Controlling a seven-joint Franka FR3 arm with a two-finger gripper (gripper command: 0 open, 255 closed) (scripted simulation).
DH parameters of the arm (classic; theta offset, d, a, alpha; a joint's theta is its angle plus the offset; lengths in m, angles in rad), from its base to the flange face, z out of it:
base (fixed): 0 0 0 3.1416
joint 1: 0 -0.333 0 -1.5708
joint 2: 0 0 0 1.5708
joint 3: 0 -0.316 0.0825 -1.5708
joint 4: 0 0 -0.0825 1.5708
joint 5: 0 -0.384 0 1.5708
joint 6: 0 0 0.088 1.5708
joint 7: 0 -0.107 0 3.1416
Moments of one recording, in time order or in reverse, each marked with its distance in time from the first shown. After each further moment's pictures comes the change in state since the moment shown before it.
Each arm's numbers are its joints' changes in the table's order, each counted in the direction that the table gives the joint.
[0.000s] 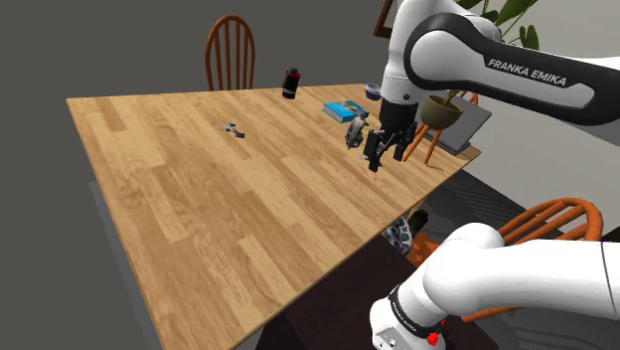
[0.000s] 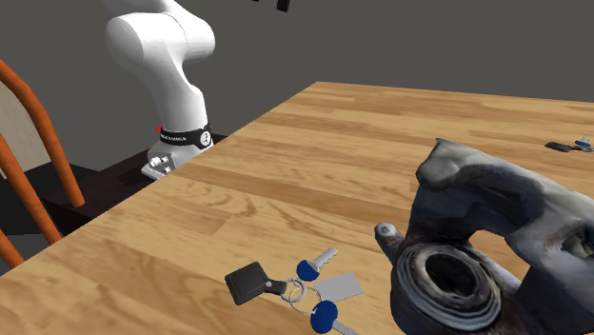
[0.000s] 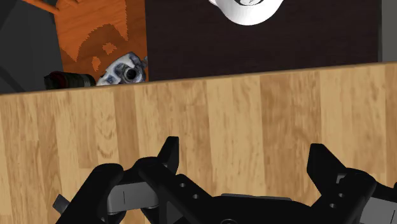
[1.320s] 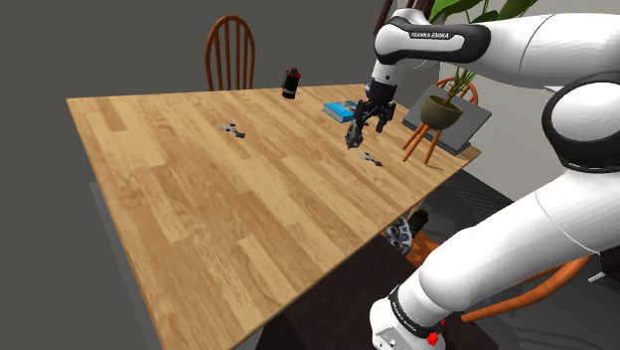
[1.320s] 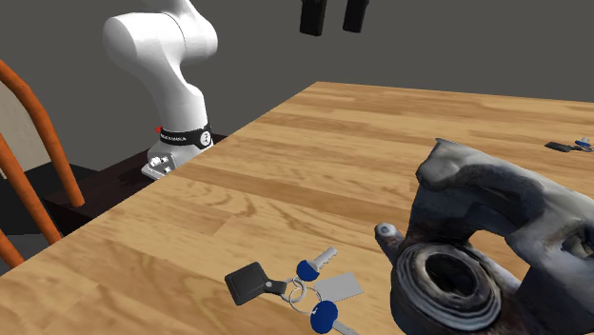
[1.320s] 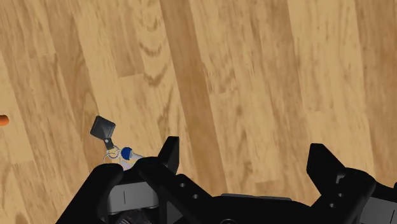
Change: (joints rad) arm 0.112 -0.543 0.284 0.364 -0.015 -0.269 0.242
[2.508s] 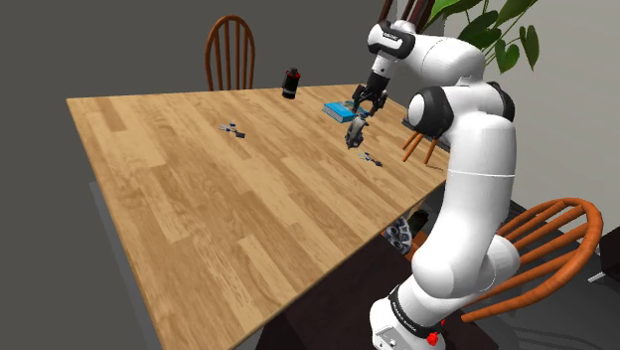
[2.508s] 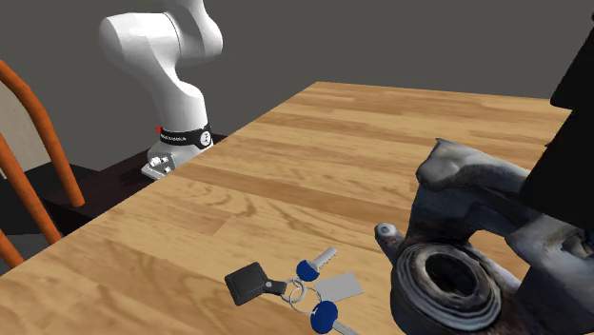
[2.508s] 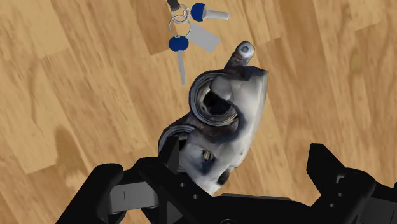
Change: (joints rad) arm 0.261 -0.771 0.100 0.907 -0.355 0.159 0.230
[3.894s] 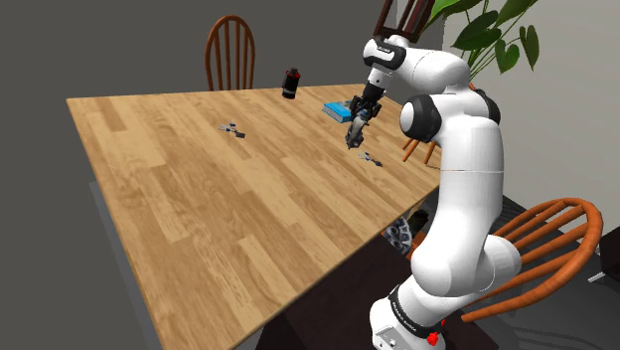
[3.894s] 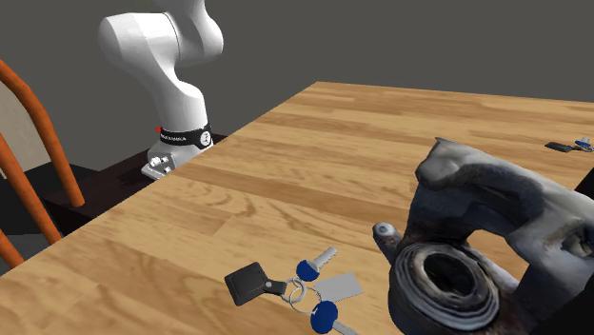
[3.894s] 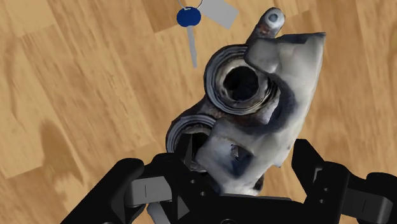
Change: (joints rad) arm 0.038 -0.103 -0.012 0.046 -0.041 -0.053 0.019
